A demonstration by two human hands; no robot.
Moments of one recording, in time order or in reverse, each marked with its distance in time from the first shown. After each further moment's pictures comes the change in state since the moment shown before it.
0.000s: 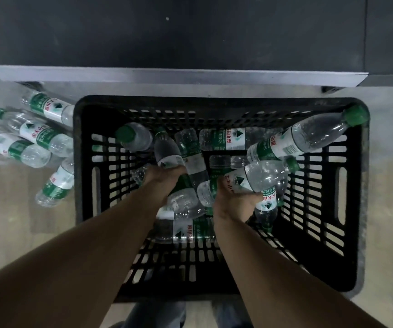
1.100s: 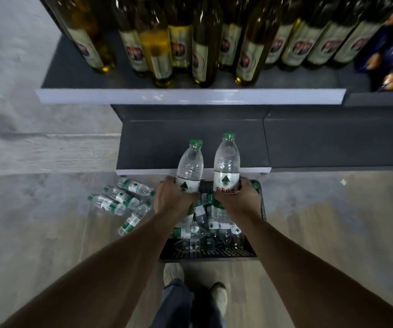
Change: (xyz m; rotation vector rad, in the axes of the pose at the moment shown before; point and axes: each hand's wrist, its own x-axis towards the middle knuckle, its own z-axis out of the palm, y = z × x) left_hand -0.451 0.095 -0.235 0.211 0.179 0.620; right_hand -0.315 -0.257 -0.294 -0.312 -0.310 -0.658
